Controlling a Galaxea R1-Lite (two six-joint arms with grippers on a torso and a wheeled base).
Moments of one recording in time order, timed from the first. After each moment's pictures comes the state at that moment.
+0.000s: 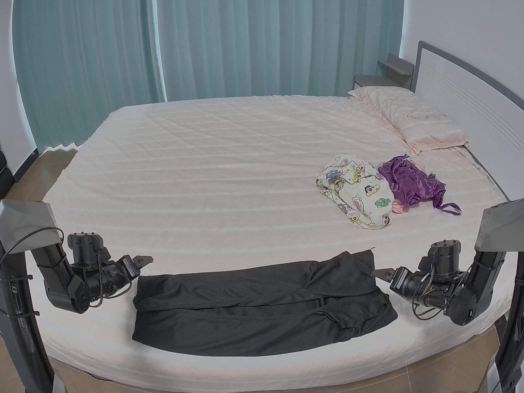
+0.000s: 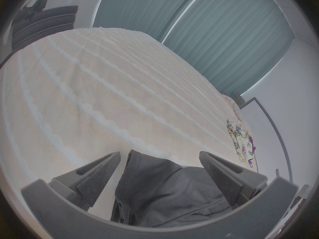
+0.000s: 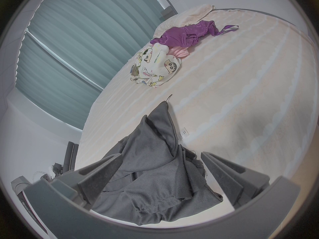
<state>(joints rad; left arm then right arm) 0.09 2.26 -0.55 -1.09 -0.25 -0.57 0.17 2.21 -0.37 -1.21 0.12 0.70</state>
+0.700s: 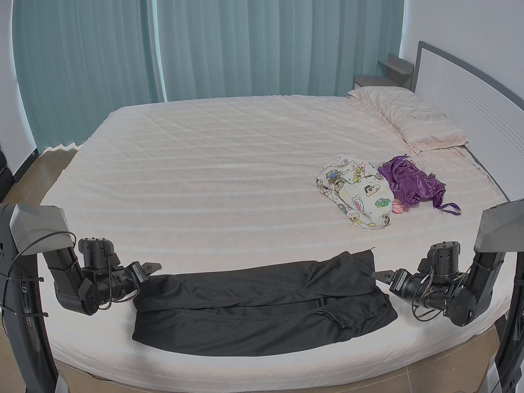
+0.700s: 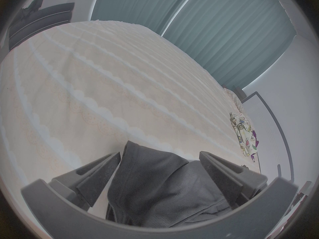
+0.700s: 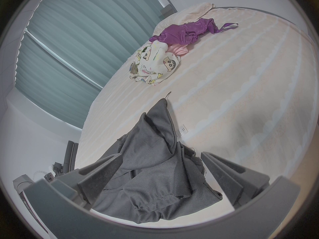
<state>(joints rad) 0.06 2.34 -0.60 -1.08 -0.25 -0.56 0.17 2.22 -0.37 -1.21 0.13 0.70</state>
